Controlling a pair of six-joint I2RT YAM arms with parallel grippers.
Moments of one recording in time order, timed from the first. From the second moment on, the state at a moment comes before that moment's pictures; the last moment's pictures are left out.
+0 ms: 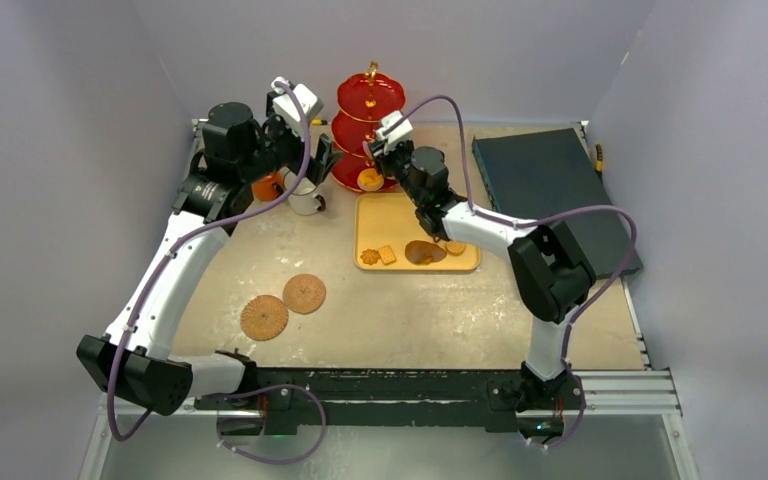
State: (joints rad) left arm -0.32 1.28 1.44 -0.35 0.38 0.22; right arm 0.64 1.88 1.28 0.70 0.09 -0.20
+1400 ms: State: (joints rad) left arm -0.31 1.28 1.44 -0.36 0.39 0.23; right arm 0.52 1.91 1.53 0.58 -0.02 -0.18
